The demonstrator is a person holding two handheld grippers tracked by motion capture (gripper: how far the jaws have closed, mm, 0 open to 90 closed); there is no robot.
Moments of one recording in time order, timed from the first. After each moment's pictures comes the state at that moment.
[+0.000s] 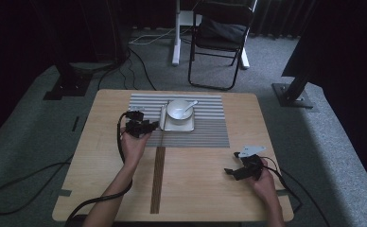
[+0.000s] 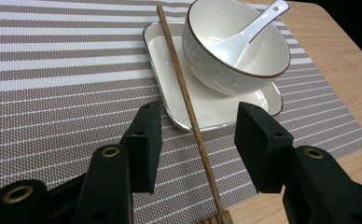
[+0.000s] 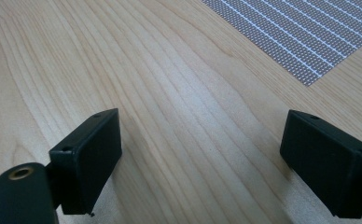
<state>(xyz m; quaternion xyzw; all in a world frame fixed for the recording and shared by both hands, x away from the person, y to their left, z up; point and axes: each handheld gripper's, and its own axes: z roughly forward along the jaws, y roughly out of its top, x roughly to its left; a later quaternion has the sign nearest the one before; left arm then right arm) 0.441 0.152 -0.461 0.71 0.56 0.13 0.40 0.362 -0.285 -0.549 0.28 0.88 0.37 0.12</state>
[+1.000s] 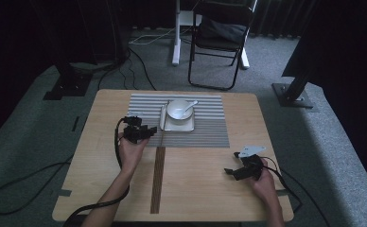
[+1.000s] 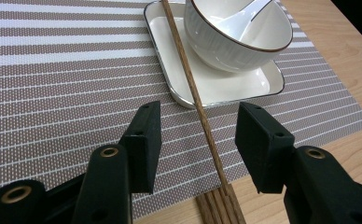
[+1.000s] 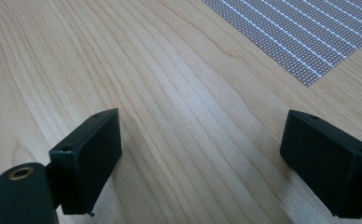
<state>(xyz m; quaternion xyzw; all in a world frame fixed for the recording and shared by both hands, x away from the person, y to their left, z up) 0.425 0.159 -0.471 0.72 0.56 0.12 0.40 0.362 -0.285 -0.549 0.28 0.88 0.37 0.12</state>
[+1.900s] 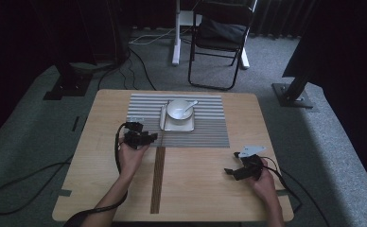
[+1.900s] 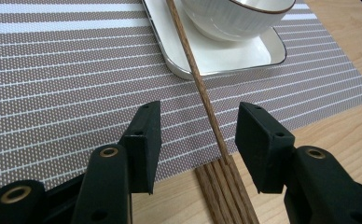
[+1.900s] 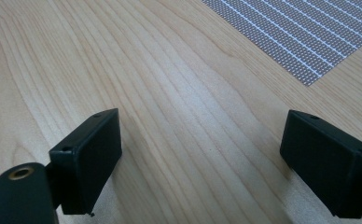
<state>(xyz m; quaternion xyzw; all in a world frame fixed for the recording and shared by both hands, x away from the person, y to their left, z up) 0.413 0.156 -0.484 0.74 0.55 0.11 0.38 0.362 -0.285 -0.549 0.28 0.88 0.37 0.12</state>
